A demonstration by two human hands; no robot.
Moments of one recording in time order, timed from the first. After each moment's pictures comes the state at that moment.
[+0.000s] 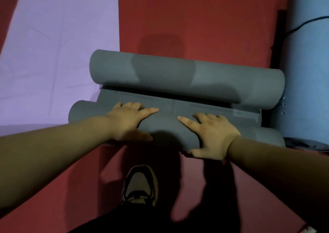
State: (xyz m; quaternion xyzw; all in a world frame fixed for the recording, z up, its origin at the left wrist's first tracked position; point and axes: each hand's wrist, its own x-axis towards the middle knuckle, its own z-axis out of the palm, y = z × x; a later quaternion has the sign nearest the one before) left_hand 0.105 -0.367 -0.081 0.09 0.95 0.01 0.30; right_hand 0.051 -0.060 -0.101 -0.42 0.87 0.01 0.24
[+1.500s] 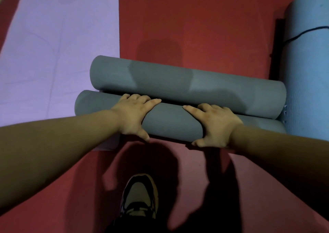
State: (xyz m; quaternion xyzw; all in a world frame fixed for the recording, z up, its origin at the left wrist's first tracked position) left_hand 0.062 -0.373 -0.092 0.13 0.96 -0.04 0.24; right_hand 0.006 -0.067 -0.099 -0.38 0.90 0.00 0.22
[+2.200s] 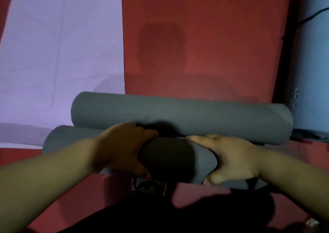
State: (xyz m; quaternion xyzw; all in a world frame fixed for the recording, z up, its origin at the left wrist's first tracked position) left_hand 0.177 -0.355 -0.044 0.17 0.92 0.05 0.35; right_hand 0.099 -0.036 -0.079 -0.41 0.79 -0.16 0.44
